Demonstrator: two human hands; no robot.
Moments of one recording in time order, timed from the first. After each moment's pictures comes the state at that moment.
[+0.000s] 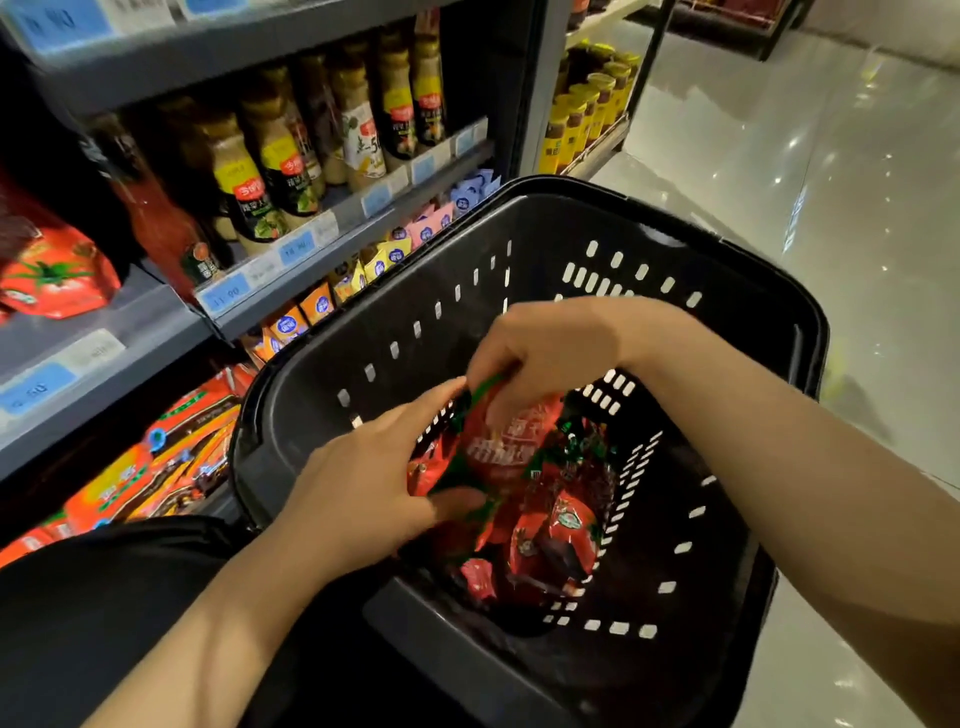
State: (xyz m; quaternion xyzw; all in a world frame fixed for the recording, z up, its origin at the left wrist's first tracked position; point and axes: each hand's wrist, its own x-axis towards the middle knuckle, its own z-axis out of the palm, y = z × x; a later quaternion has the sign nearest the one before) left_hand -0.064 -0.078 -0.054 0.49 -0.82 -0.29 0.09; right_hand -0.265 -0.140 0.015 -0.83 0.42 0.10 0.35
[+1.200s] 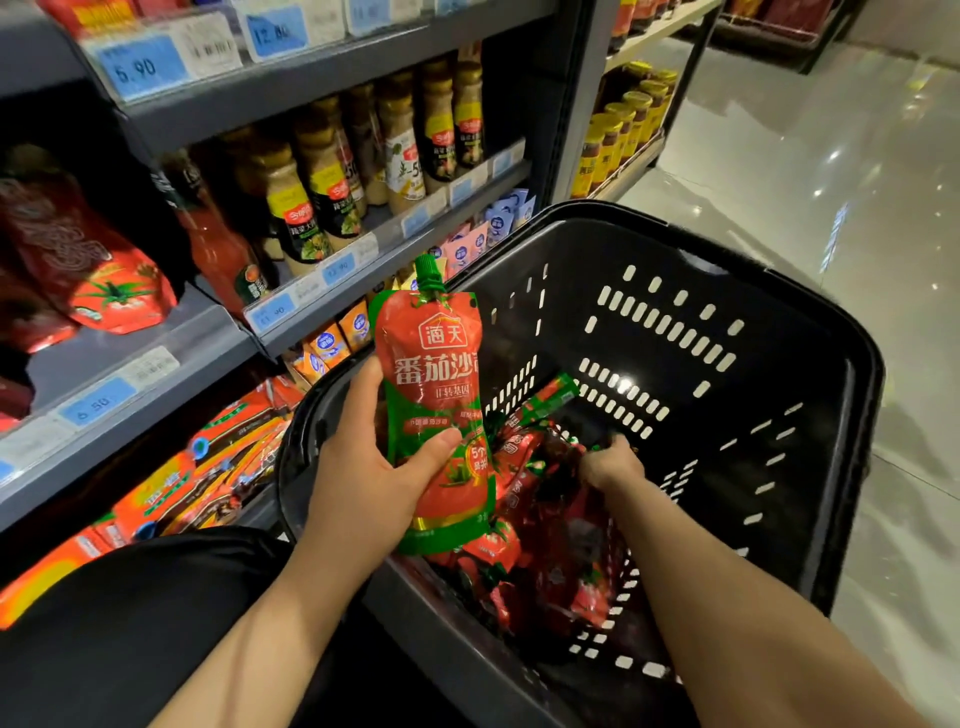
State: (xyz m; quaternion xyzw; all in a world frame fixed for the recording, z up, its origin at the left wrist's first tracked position) left_hand -0.057 -0.088 -0.060 0.55 -0.62 -0.40 0.38; right_hand -0.305 -0.120 -0.179 -0.26 0.87 -0.17 0.37
